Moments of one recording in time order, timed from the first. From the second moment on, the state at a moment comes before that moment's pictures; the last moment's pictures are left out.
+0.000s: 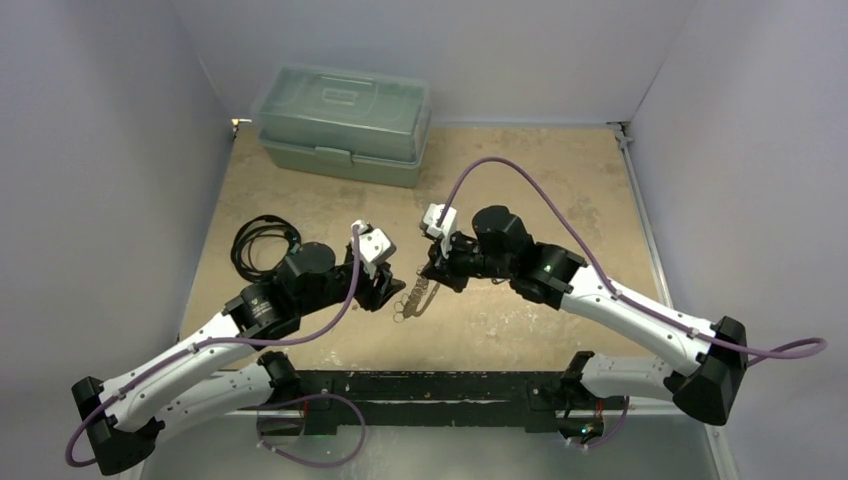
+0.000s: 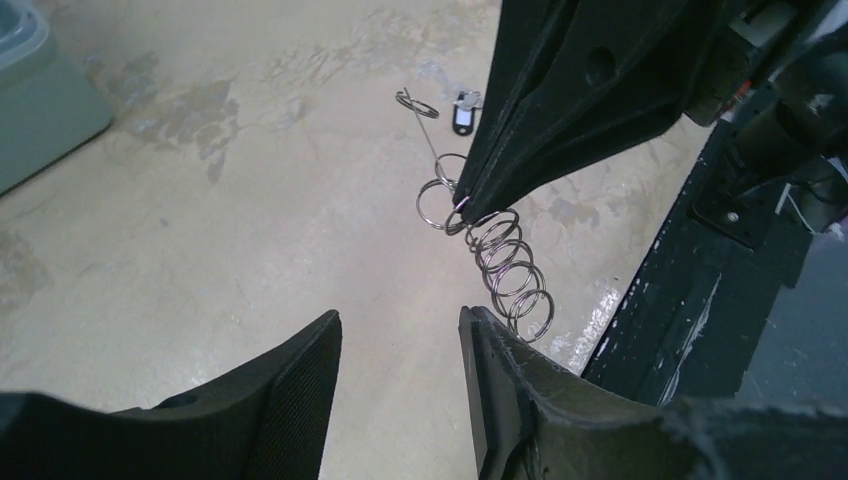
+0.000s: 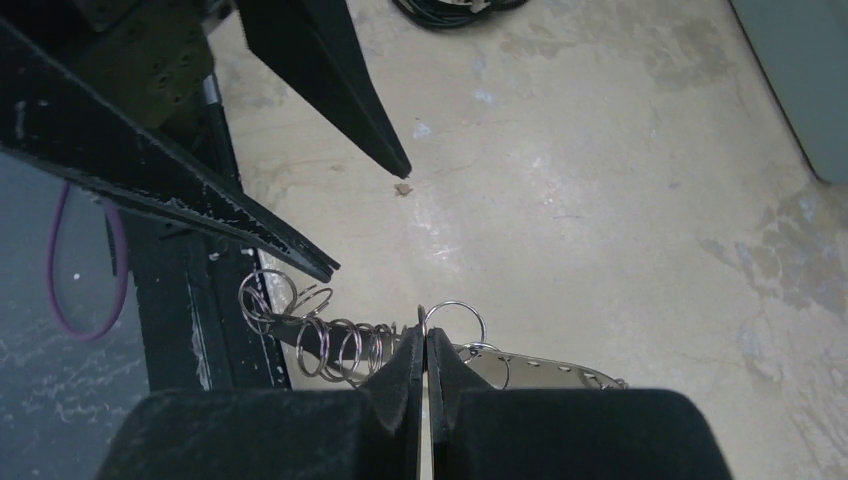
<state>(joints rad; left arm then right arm) -0.90 0.78 0.78 -0.37 0.03 -0.05 0.91 1.17 1.02 -0.35 -0.26 -0.05</state>
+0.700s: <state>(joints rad) -0.90 0.72 0.69 -0.20 0.31 0.06 0.99 1.06 0.94 -0.22 -0.39 -0.21</state>
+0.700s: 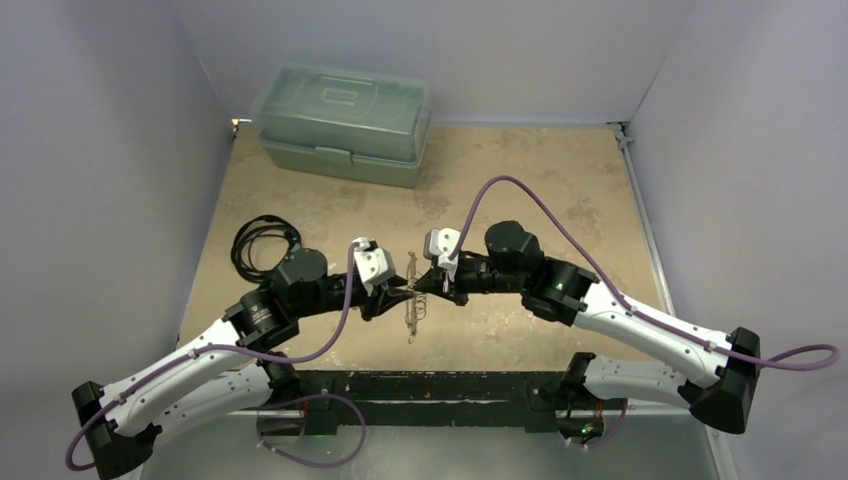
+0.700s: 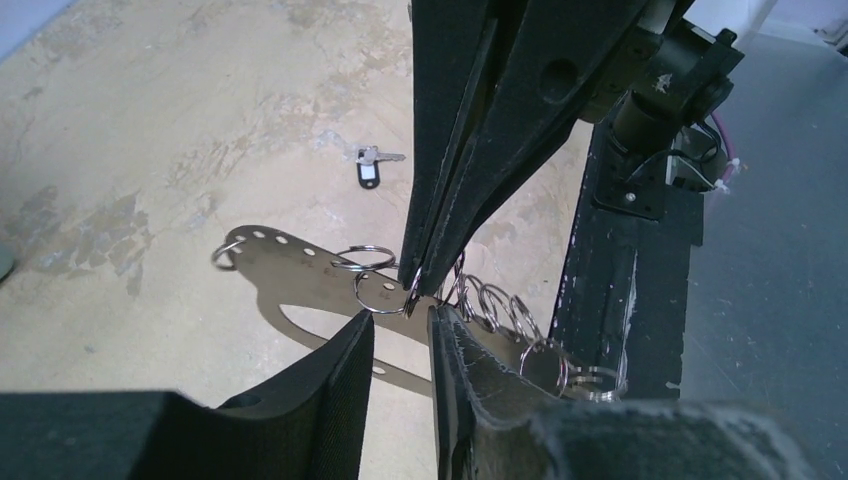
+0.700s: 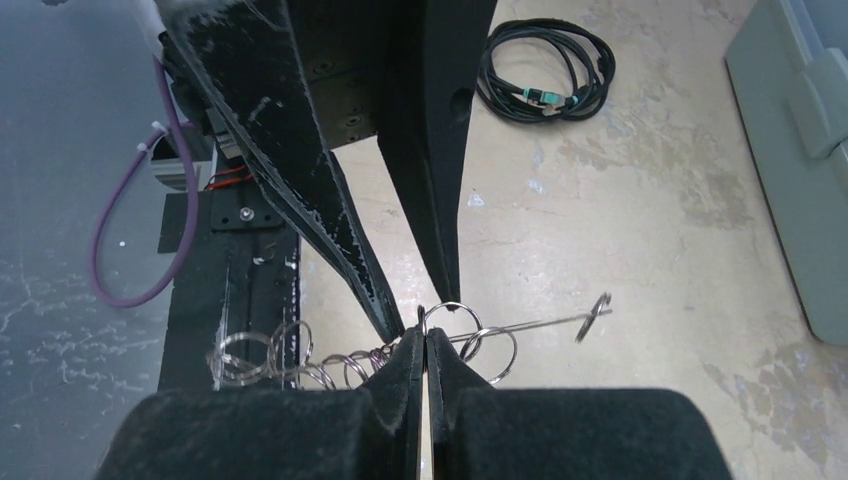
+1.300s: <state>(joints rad) -0.90 0.69 0.67 -0.20 0.34 0.06 1.02 1.06 0.94 -0.19 -0.39 -0.23</state>
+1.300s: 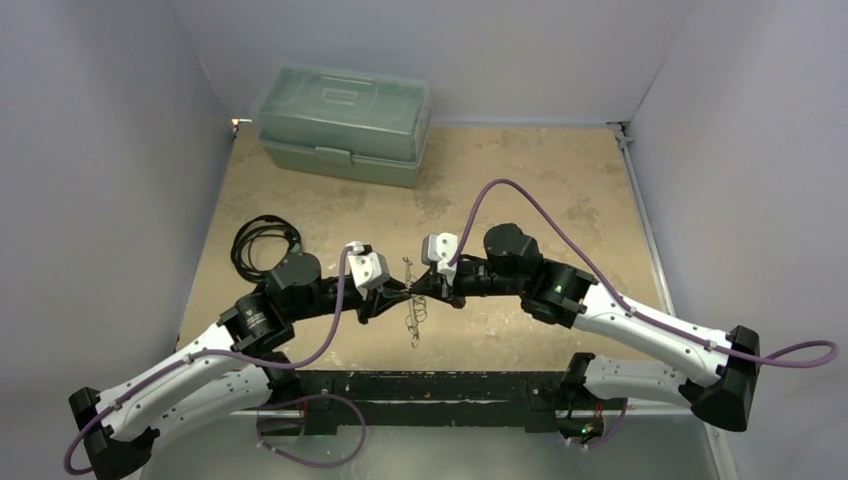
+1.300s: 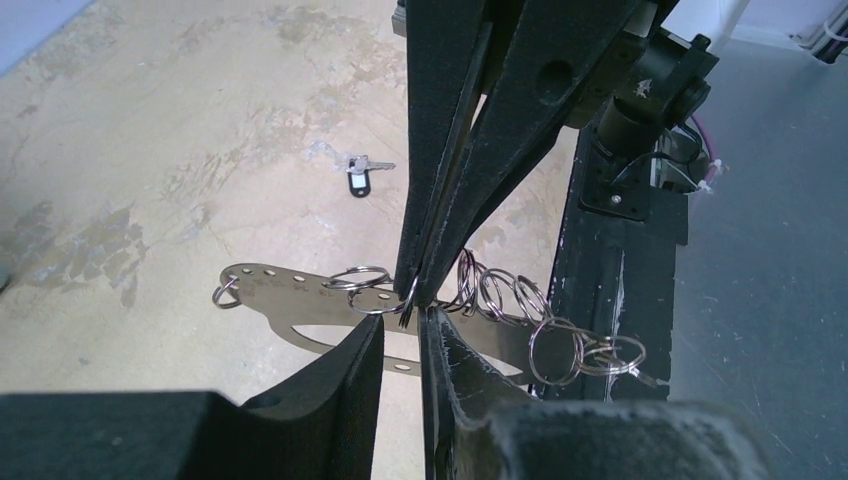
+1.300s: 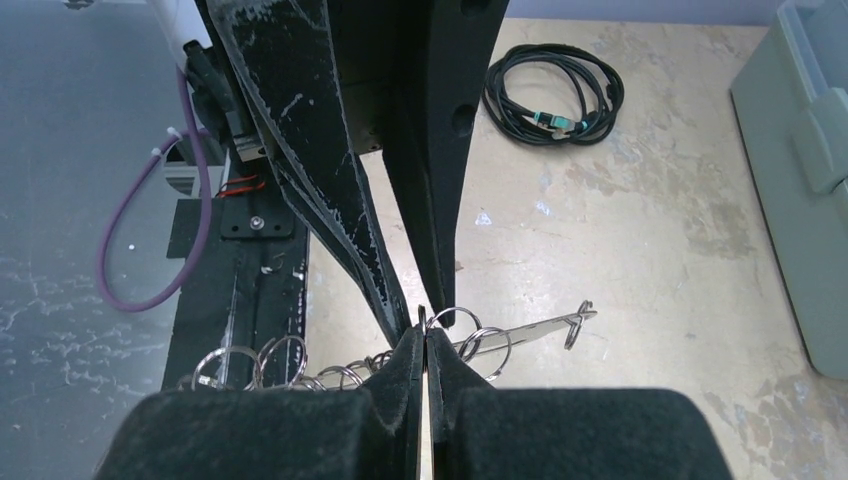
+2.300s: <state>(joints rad) -0.90 0.64 0.65 -0.18 0.34 0.08 1.02 1.04 0.93 -0.17 -0.43 -0.25</state>
